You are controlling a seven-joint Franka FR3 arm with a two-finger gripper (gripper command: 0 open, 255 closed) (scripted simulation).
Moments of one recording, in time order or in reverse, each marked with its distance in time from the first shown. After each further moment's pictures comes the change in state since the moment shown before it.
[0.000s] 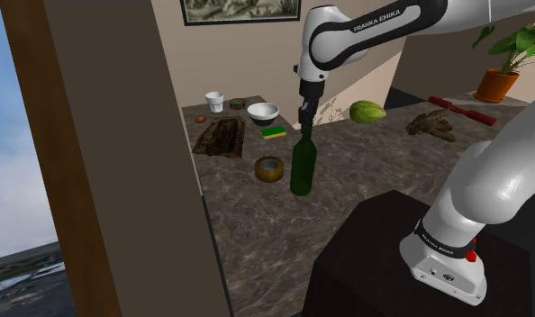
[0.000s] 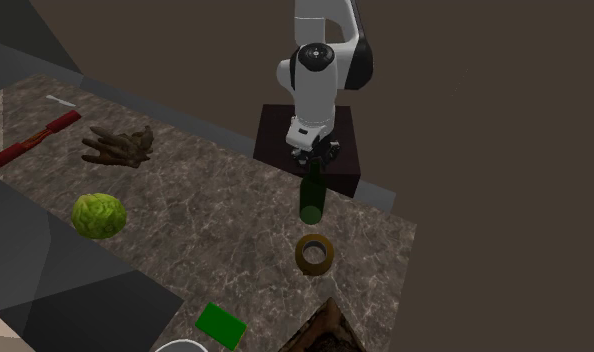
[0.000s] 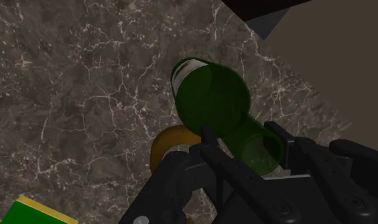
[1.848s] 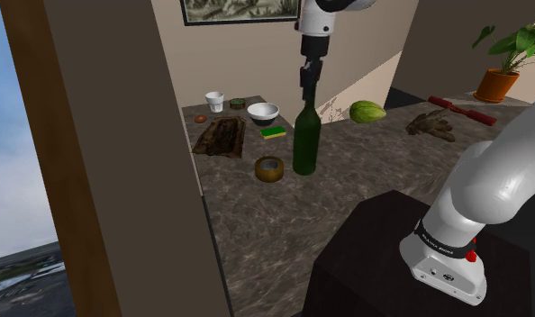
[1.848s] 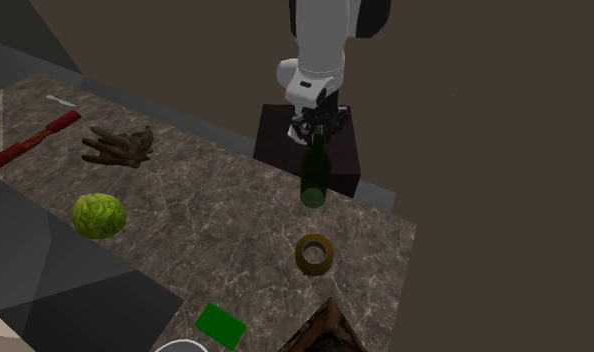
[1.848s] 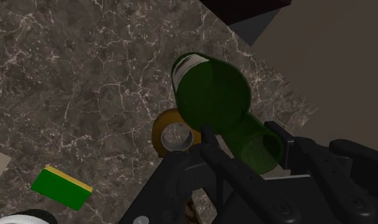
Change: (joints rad) arm 0.001 -0.016 0.001 0.286 -0.005 -0.301 0.020
